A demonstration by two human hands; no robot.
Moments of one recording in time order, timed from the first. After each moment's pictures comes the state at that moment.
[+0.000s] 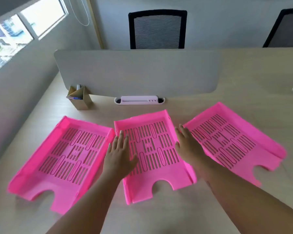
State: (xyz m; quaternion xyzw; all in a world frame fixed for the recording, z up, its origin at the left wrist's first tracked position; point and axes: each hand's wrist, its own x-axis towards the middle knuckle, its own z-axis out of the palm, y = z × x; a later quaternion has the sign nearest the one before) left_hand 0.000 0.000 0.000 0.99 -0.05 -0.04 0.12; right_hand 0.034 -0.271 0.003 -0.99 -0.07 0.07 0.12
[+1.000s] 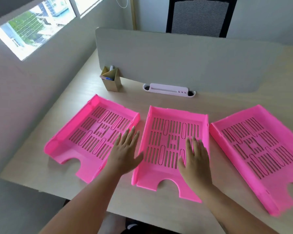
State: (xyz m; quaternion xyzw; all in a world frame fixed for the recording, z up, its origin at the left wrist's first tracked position) left_hand -0.040 0.063 -0.022 0.99 -0.08 -0.03 0.09; right_hand -0.042 -0.201 -0.010 -0.99 -0.07 0.02 0.14
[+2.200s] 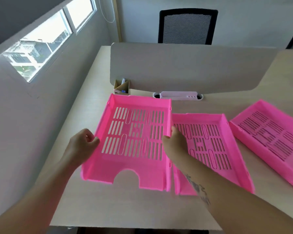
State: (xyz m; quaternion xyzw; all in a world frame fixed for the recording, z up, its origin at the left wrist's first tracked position) left_hand 0.006 0.327 0.044 0.94 0.17 0.01 0.30; right_hand 0.010 0.029 0.043 -0.90 0.19 0.05 0.39
